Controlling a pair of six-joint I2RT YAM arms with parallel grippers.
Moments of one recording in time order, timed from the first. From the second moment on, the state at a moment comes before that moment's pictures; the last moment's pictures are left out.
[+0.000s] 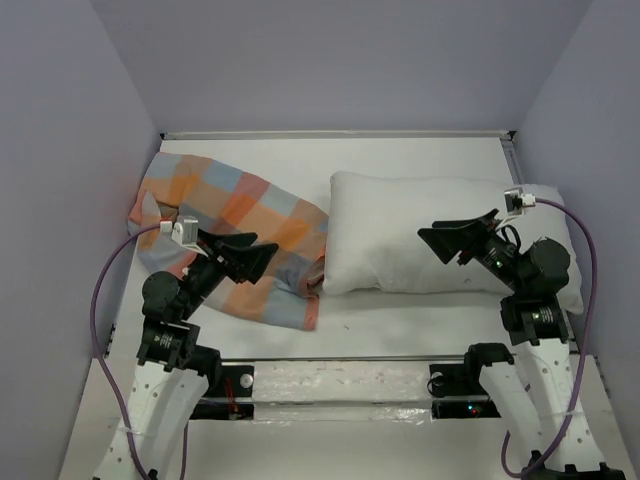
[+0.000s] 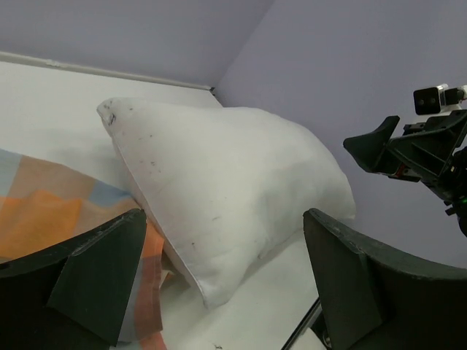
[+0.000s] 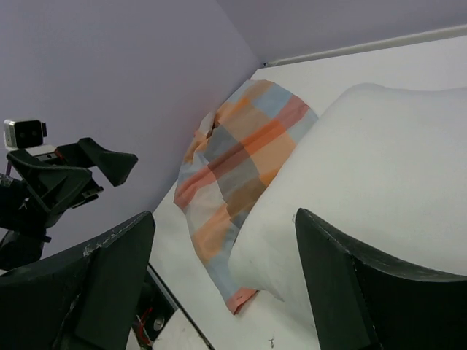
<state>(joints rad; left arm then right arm) -0.23 0.36 0.45 0.10 0.46 -0.70 0.05 0.54 0.64 0.03 -0.70 0.73</state>
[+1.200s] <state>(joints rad) -0.87 1.03 0.47 0.17 -0.35 -0.53 0.08 0.70 0.62 0.01 -0.70 0.65</state>
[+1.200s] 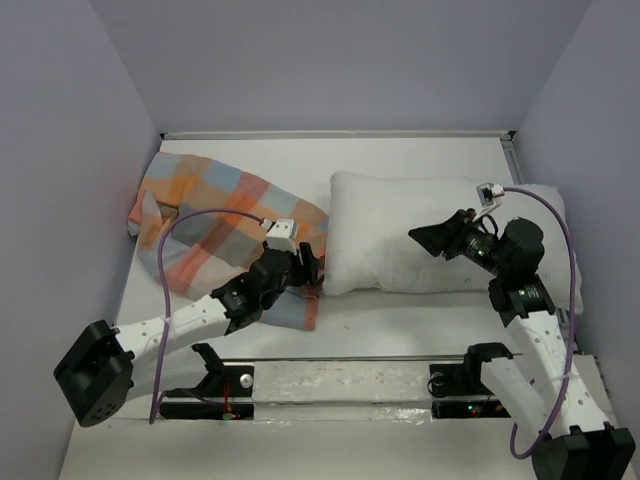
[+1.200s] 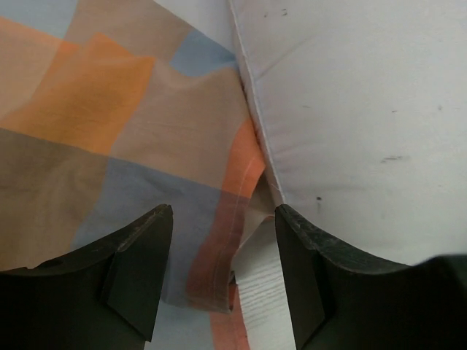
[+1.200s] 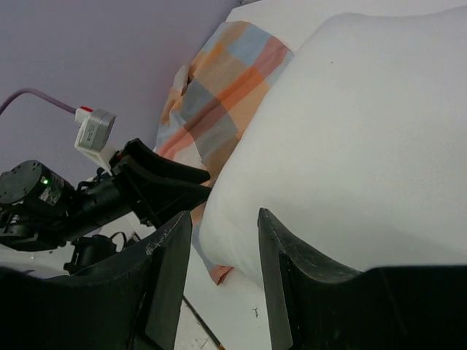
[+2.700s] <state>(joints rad) -0.87 1.11 0.51 0.20 -0.46 -0.46 0.63 1.05 0.80 -0.07 -0.50 0.44</state>
